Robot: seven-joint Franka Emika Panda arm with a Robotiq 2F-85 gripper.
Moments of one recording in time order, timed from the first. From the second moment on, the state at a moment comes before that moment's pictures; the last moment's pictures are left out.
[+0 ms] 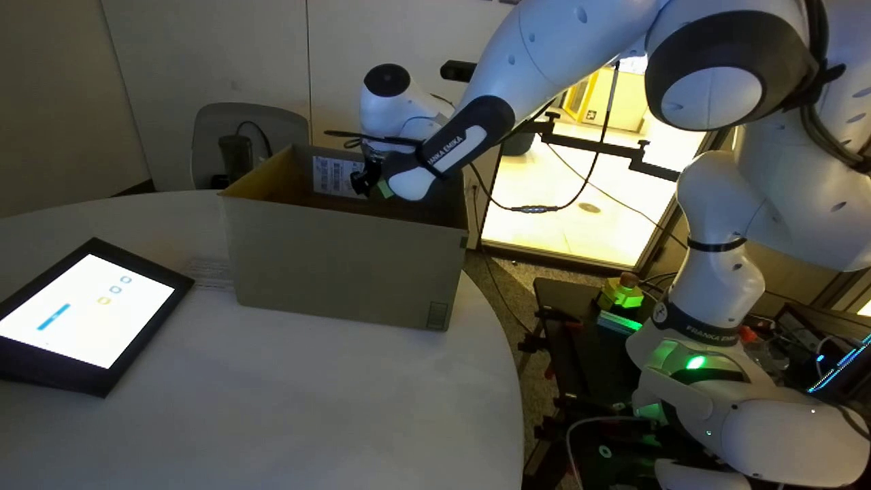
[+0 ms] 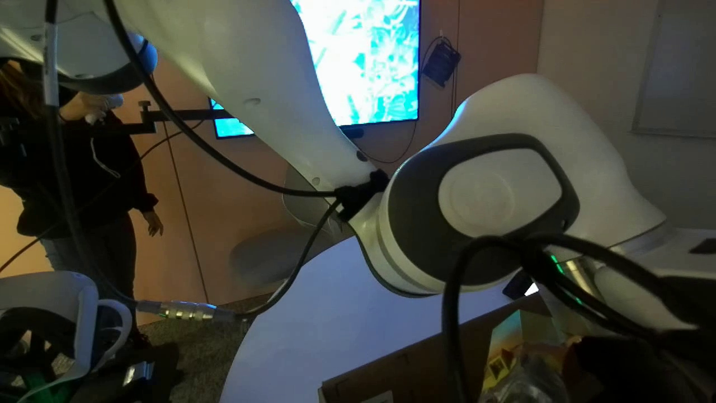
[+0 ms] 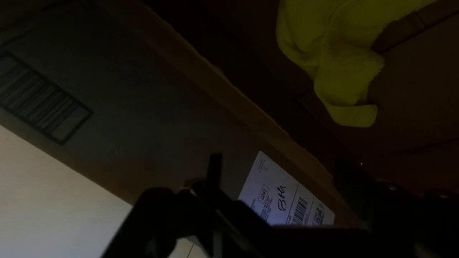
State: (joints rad) arm 0.69 0.79 -1.04 -1.97 0.02 2.72 0.60
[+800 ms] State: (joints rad) arm 1.05 0.33 -1.21 -2.08 -0.19 2.56 0.54
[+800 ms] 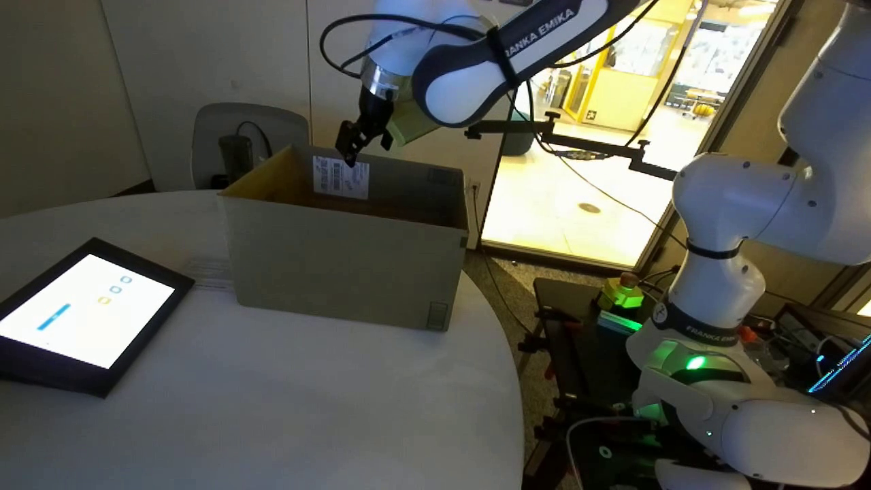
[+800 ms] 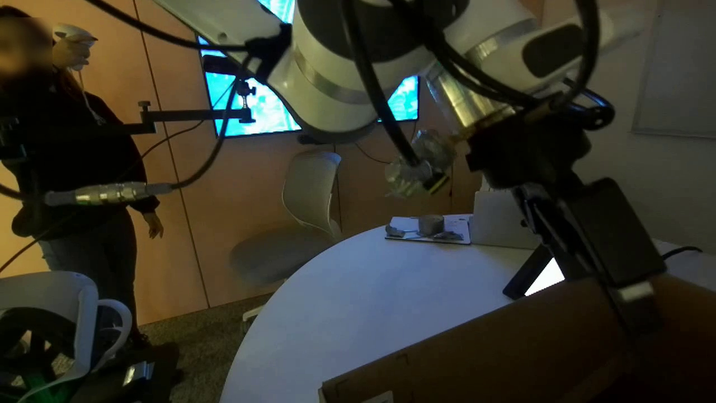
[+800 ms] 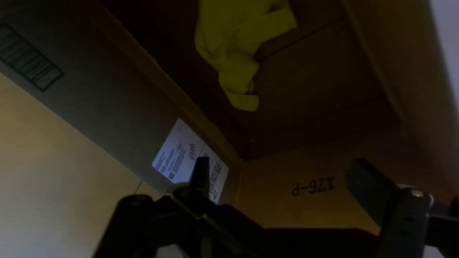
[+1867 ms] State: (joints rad) arm 0.78 -0.29 -0.65 -1.83 -0.03 1.60 0.32
